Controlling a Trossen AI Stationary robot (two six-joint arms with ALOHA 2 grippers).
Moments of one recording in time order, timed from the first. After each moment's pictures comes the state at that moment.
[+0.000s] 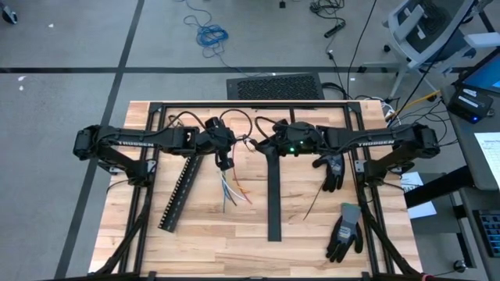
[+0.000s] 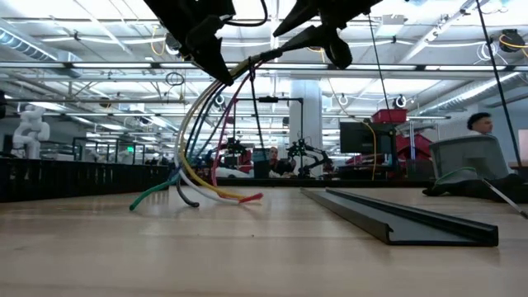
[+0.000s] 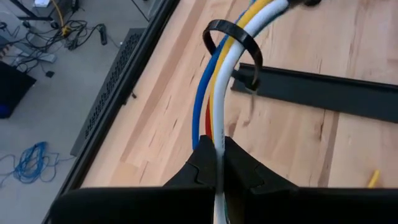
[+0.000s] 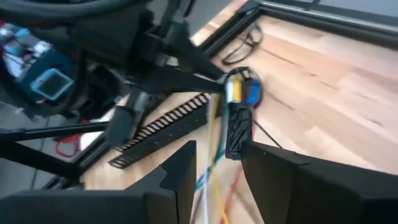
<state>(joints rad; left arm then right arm) 0.07 1.36 1.10 -0.52 -0.37 0.01 -0.06 1.40 1.11 -0.17 0.14 0.69</state>
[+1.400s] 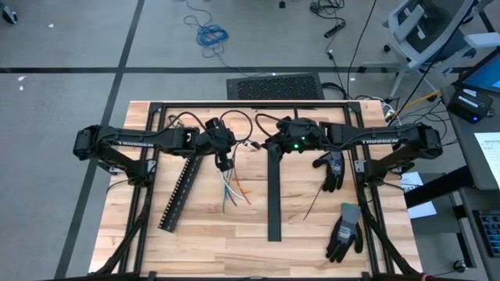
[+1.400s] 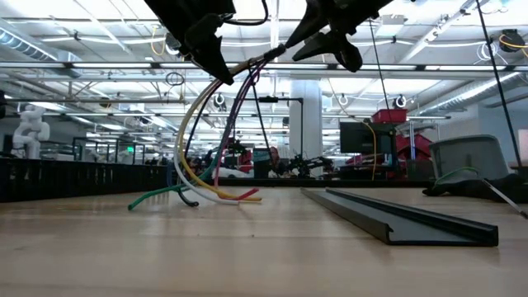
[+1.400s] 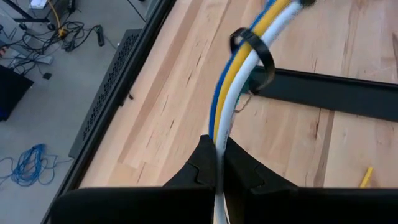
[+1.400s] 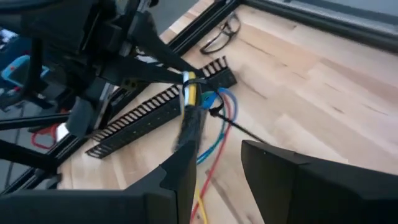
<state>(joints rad) 0.07 1.36 1.10 -0.53 -0.37 0.01 -0.10 1.36 1.11 -0.28 0.13 0.66</state>
